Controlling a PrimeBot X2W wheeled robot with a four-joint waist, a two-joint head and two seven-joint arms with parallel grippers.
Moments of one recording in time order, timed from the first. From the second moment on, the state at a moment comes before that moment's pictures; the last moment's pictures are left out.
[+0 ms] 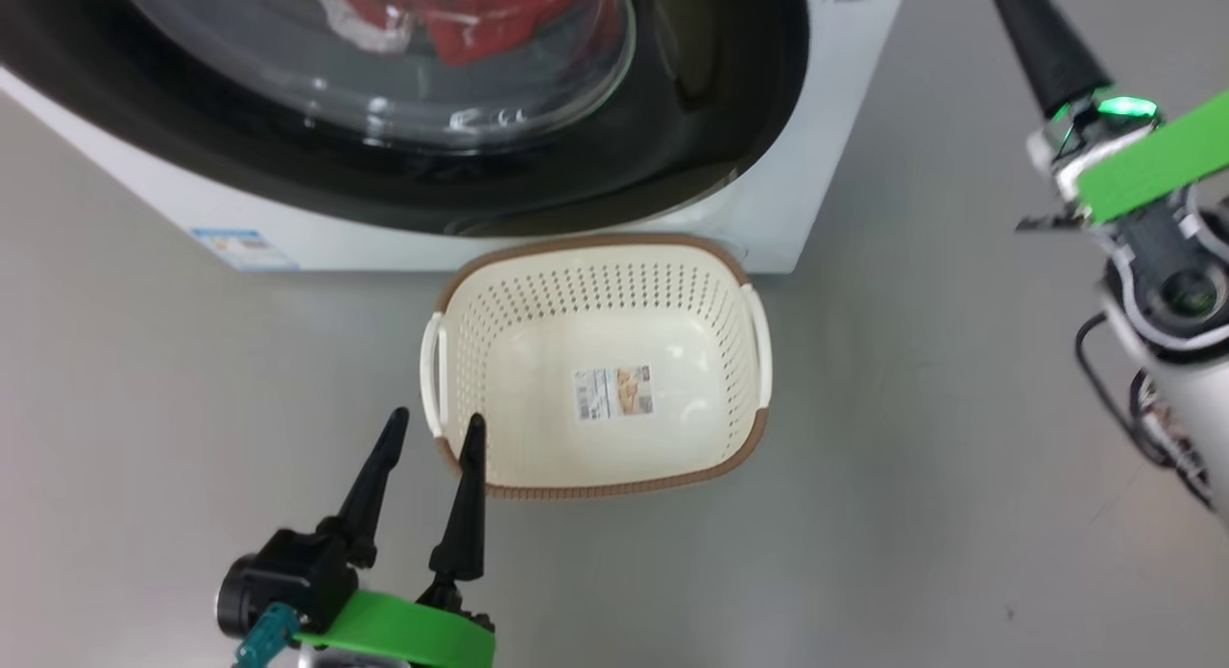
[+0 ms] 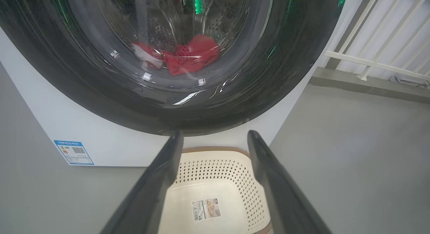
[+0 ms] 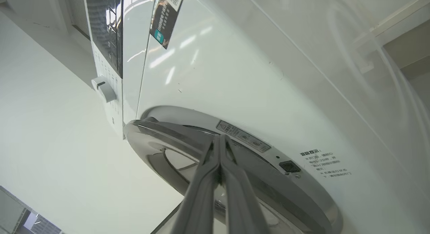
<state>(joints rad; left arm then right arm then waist) -0.15 0.04 -0.21 0.15 -0.30 0.00 -0.25 -0.79 -0.41 0.40 0.19 1.49 0.13 -0.06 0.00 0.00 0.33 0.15</state>
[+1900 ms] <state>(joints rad) -0.24 0.04 -0.29 0.17 -0.37 0.01 -0.25 -0.86 -0.31 0.35 0.31 1.62 0.12 0.54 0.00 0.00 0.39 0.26</state>
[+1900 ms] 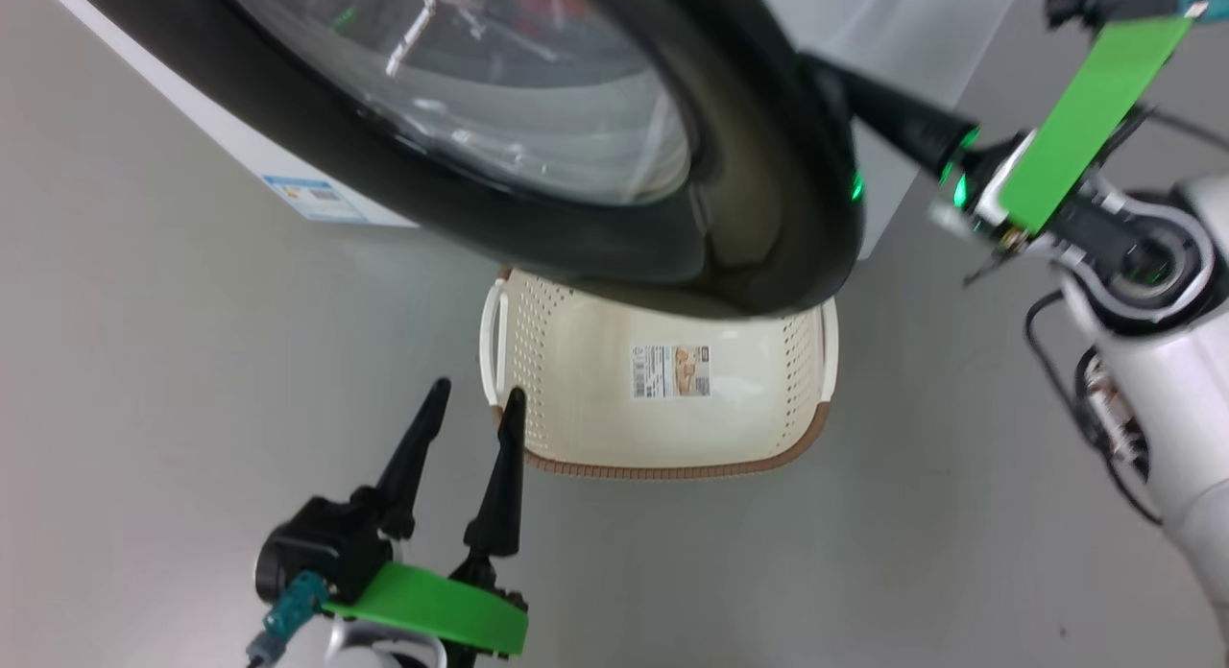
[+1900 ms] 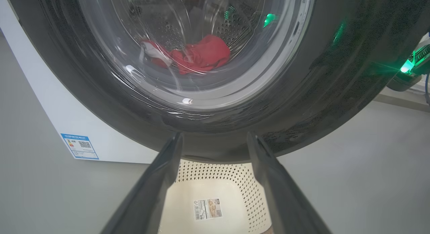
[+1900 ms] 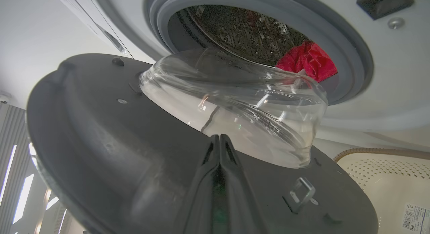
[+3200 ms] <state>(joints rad) -0.08 0.04 -0.23 0.18 -0.34 0.01 -0.25 -0.57 -0.18 0.46 0.21 1.58 0.12 0.59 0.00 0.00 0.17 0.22</state>
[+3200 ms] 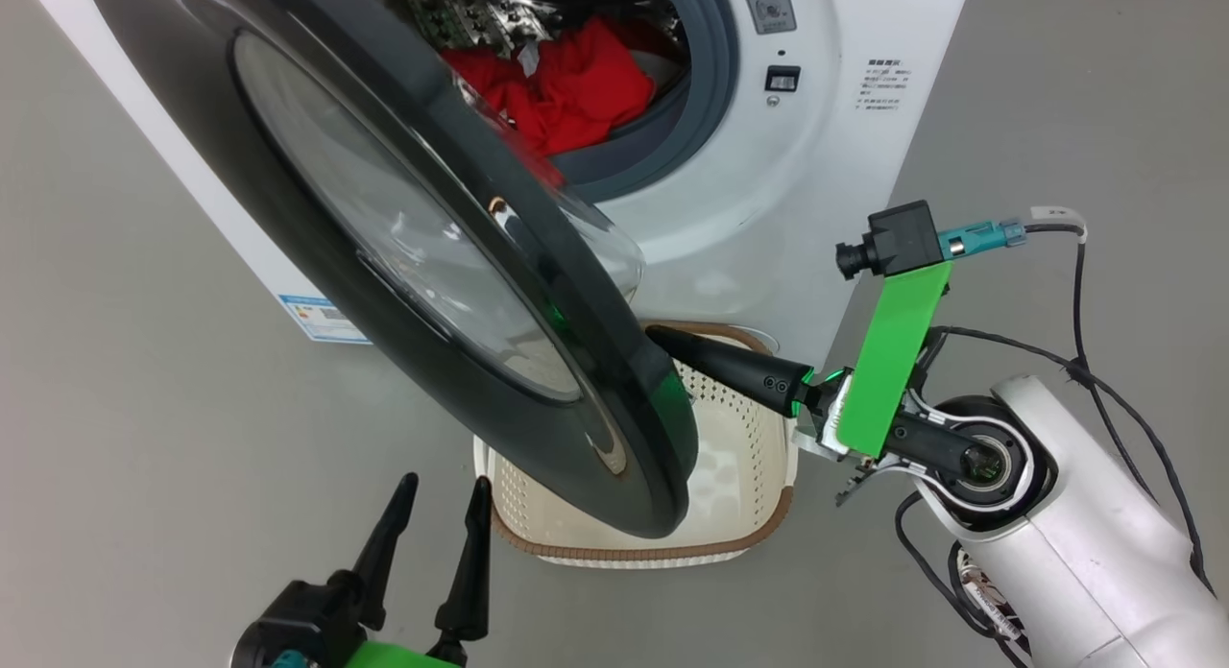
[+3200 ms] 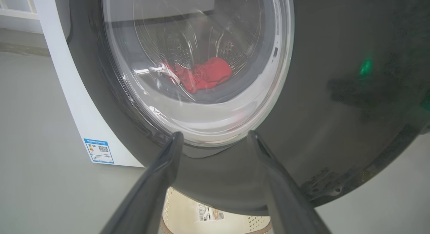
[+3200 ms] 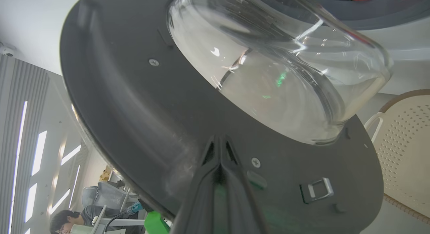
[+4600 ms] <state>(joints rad) 0.00 0.04 -0.10 0.20 -0.27 -0.04 -0.25 -0.13 -0.28 0.34 0.32 1.54 0.12 0.15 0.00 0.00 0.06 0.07</state>
